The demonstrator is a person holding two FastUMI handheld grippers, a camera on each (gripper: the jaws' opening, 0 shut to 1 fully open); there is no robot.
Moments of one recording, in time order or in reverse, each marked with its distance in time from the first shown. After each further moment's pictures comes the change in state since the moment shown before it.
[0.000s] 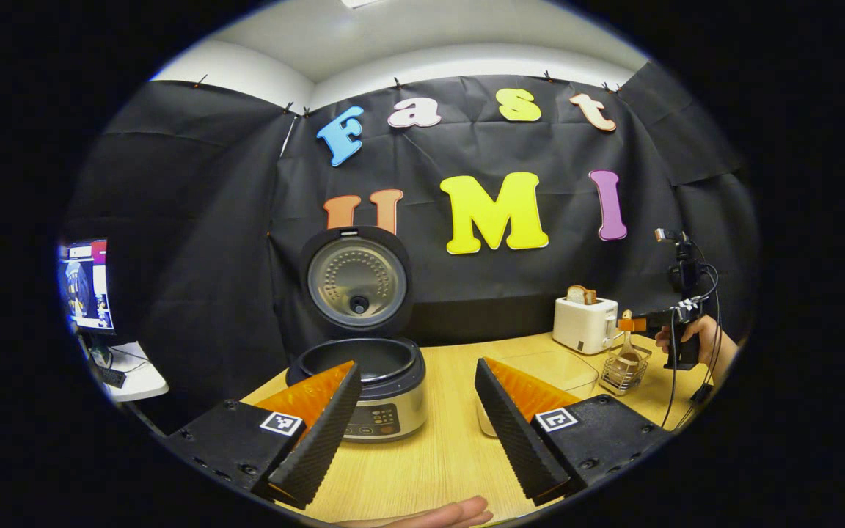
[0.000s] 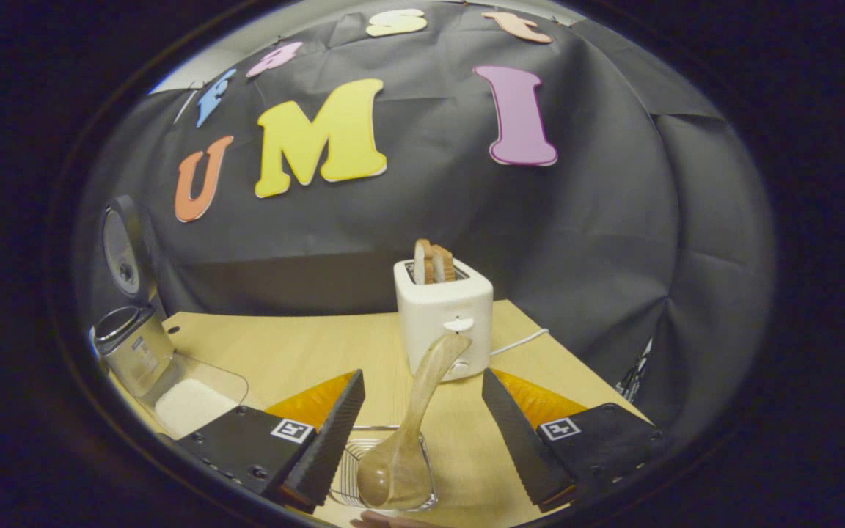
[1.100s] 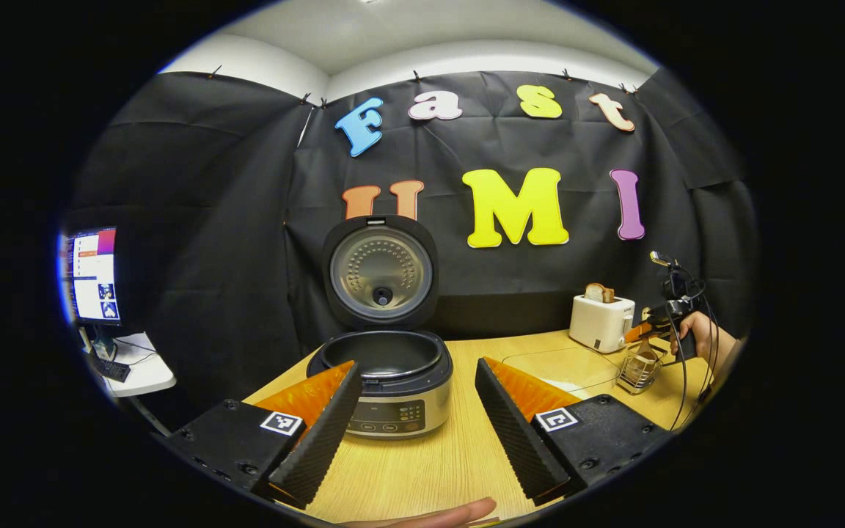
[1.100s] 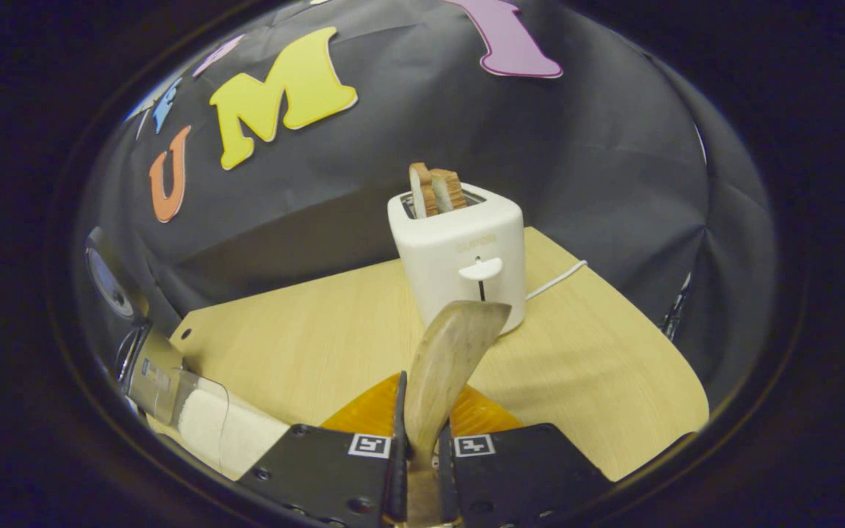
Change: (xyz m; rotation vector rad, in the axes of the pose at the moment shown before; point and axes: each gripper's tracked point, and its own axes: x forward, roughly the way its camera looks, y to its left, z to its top) left arm 0.005 0.025 -0.008 -0.027 0.026 0.023; right arm 0.047 0.008 -0.031 0.124 0.252 0.072
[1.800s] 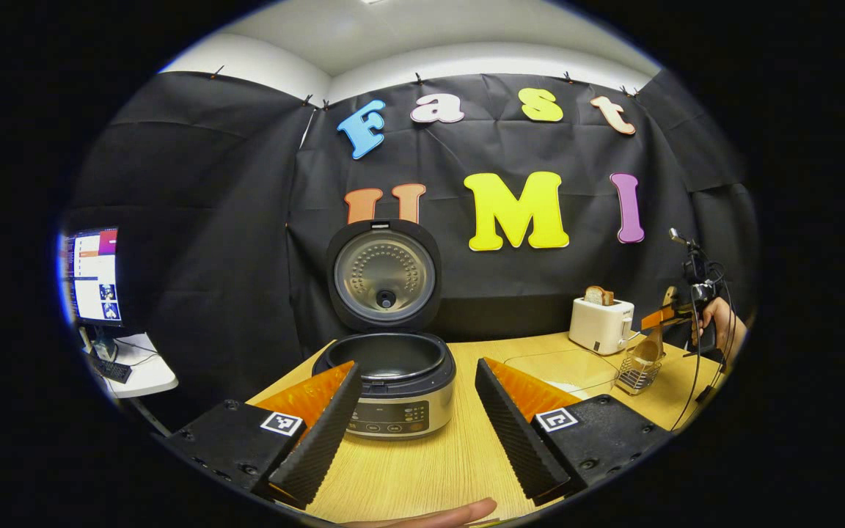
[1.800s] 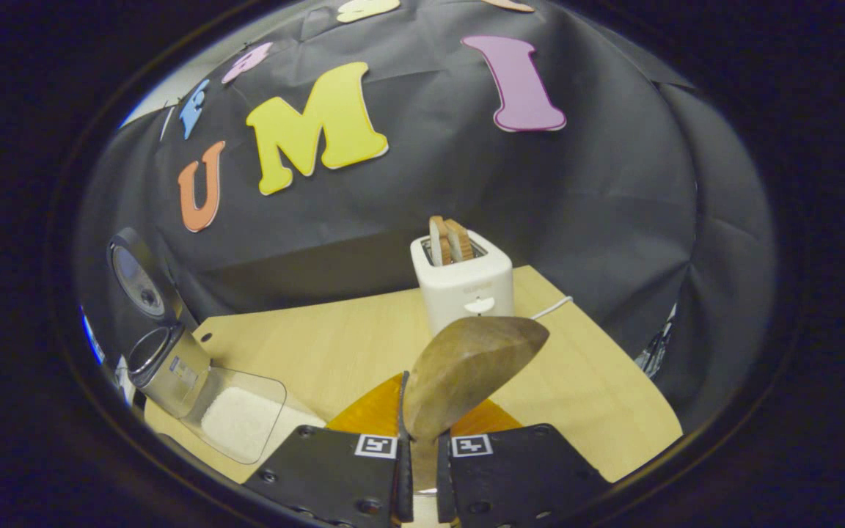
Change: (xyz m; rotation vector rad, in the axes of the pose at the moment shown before) left arm -0.006 0.006 0.003 -0.009 0.003 0.002; right arm -0.087 0.013 0.030 -0.100 -0.157 0.010
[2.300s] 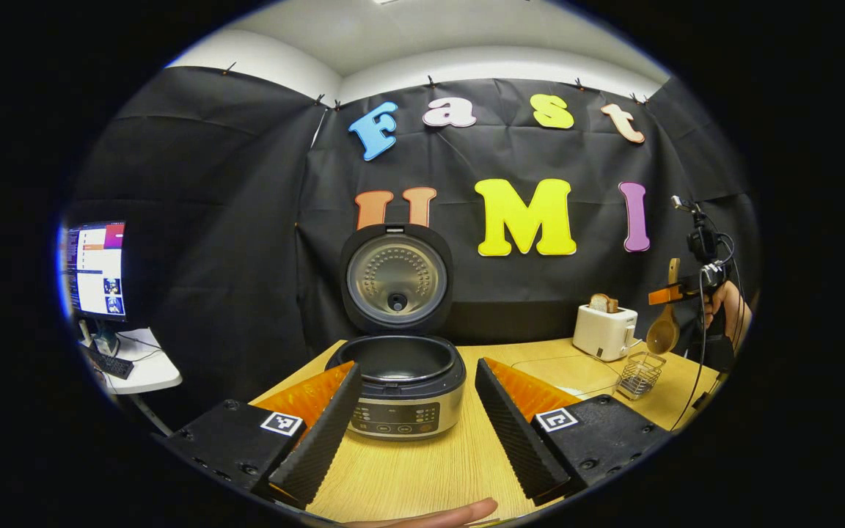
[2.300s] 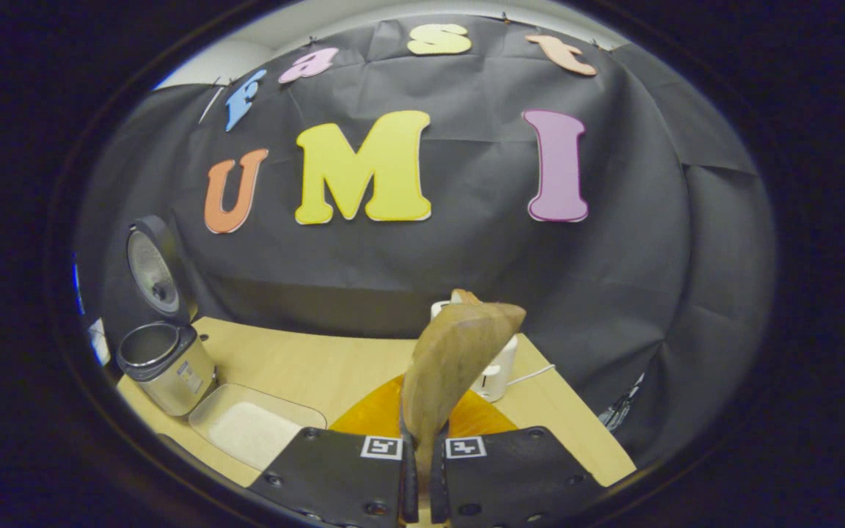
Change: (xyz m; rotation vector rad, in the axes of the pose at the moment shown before) left arm -0.006 0.017 0.005 -0.030 -0.007 0.017; right arm -0.057 0.068 0.053 -0.186 -0.147 -0.041
